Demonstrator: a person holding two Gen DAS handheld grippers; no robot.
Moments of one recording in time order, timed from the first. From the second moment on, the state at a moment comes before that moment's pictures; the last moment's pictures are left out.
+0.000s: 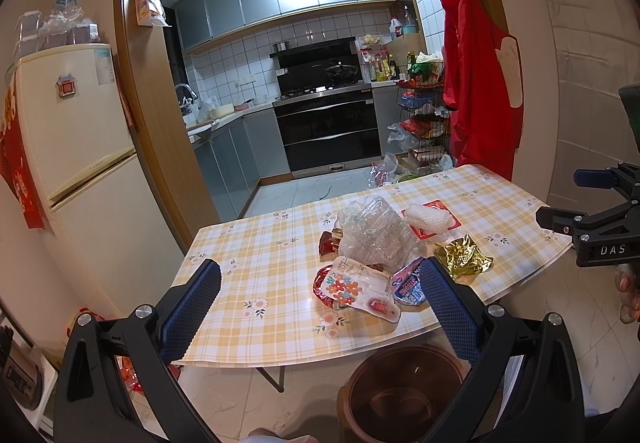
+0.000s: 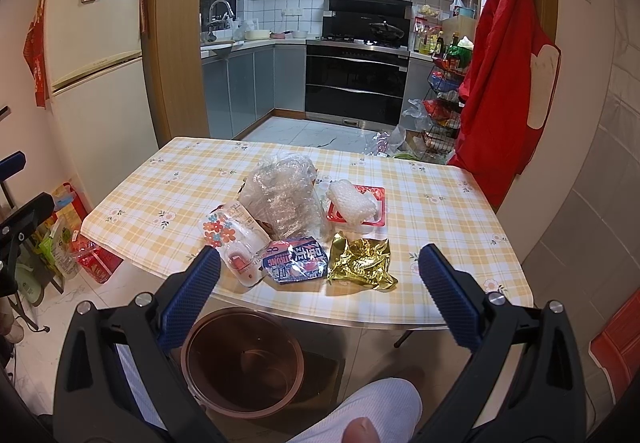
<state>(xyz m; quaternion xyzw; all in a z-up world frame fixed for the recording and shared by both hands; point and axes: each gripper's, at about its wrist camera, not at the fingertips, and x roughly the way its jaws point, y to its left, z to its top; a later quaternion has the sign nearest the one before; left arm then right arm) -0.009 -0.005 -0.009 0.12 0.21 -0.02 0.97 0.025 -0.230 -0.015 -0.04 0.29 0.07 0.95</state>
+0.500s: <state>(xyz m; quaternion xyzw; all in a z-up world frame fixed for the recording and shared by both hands) -0.011 -0.001 -0.011 0.07 0.22 -0.05 0.97 0.021 -0.236 -0.023 -0.03 0.29 0.07 0.95</state>
